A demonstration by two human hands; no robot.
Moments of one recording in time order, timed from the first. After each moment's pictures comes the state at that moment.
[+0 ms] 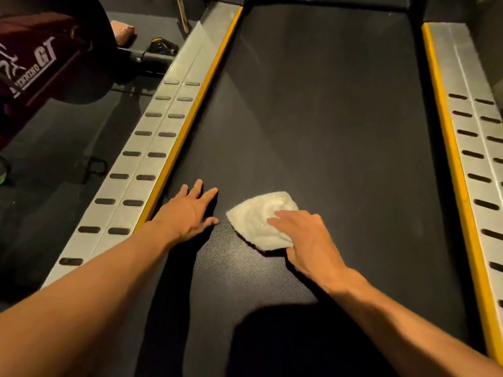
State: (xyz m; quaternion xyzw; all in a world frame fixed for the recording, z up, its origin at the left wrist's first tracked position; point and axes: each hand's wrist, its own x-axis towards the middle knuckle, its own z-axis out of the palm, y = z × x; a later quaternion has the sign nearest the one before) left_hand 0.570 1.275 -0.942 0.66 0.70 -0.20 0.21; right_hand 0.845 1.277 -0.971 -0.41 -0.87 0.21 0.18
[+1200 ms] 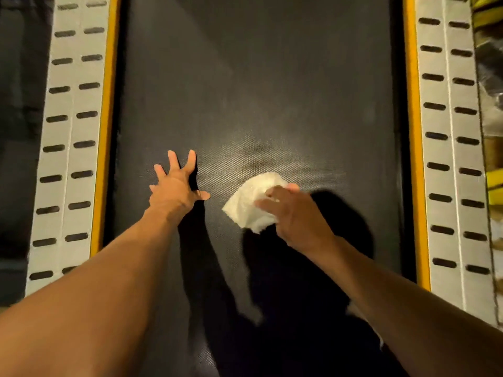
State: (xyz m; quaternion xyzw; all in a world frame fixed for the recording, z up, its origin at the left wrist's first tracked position) left_hand 0.645 1.198 -0.948 0.51 0.77 -0.14 0.36; right_hand 0.893 1.157 -0.939 -0.47 -0.84 0.24 0.06
